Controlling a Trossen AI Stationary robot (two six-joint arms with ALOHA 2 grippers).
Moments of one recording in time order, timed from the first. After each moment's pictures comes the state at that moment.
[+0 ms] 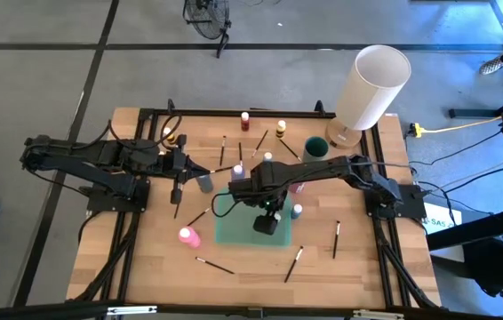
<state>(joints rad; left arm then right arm) -0.11 0.84 0.89 -0.42 -0.19 0.04 0.13 2.24 2.13 -1.55 -0.26 0.43</state>
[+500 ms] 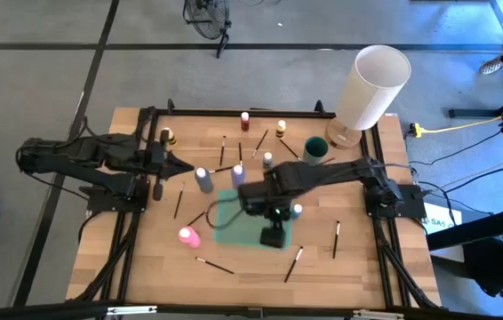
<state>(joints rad) -0.11 0.67 0.89 -0.53 -0.17 0.00 0.25 2.15 2.31 -1.57 -0.38 0.45</state>
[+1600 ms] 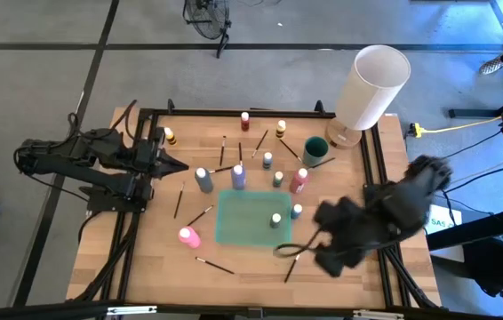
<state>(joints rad) -0.11 0.61 0.89 -0.42 -0.09 0.08 0.71 1.72 2.12 -1.57 0.23 1.23</state>
